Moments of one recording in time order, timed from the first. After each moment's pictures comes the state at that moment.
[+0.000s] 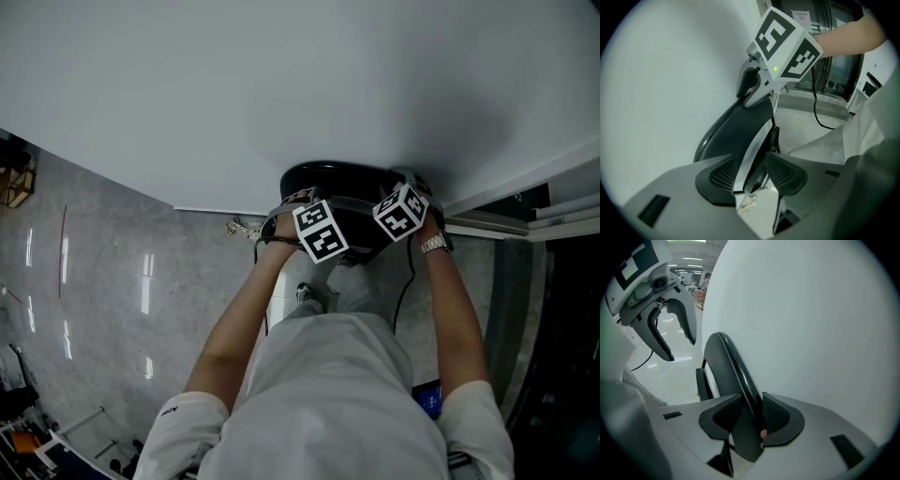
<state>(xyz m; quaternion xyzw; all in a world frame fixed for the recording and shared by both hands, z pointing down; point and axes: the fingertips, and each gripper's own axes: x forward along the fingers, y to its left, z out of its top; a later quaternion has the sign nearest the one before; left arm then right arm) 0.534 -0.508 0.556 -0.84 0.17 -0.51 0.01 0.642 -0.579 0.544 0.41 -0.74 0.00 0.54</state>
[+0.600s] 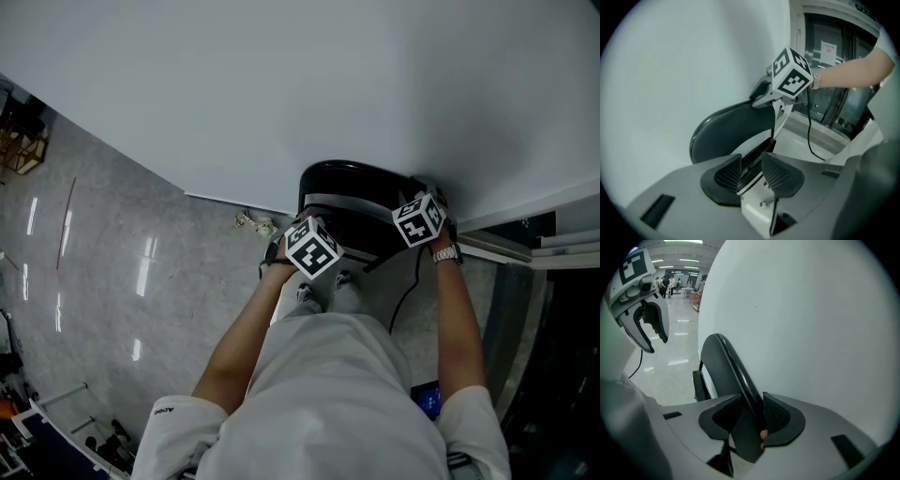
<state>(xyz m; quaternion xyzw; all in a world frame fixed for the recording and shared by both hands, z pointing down) 0.505 -0.474 0.555 -0.87 0.26 -0.40 -0.13 0.651 -0.585 0.543 0.43 -0.74 0.00 0.52</state>
